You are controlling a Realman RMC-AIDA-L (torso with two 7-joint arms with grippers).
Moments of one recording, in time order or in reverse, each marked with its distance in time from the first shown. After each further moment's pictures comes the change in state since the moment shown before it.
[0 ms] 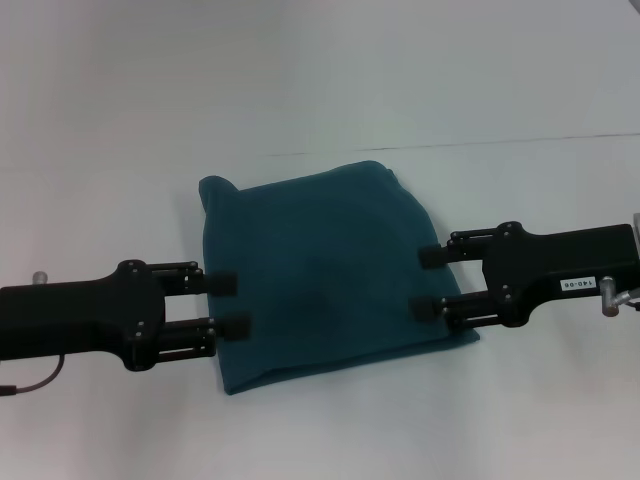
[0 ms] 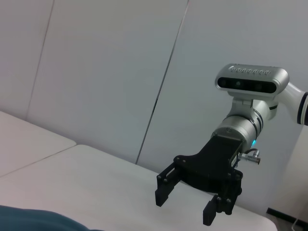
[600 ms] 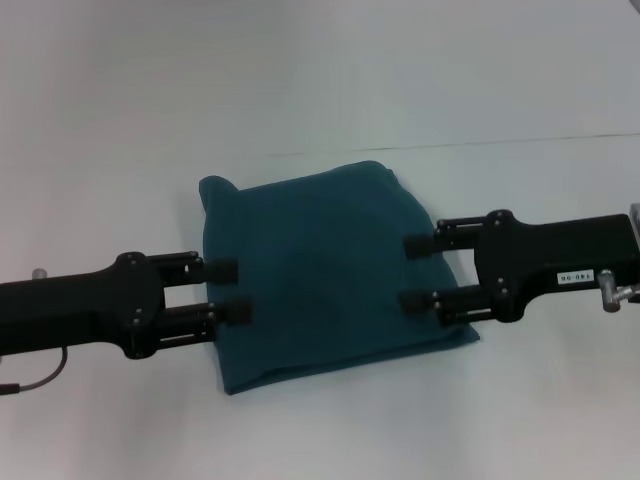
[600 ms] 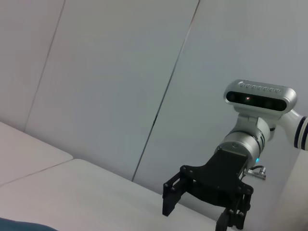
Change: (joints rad) left arm 0.000 -0.017 -0.047 -0.008 -0.014 0.023 -0.036; right arm 0.009 0.011 0.012 -0.016 0.049 -0.057 -0.030
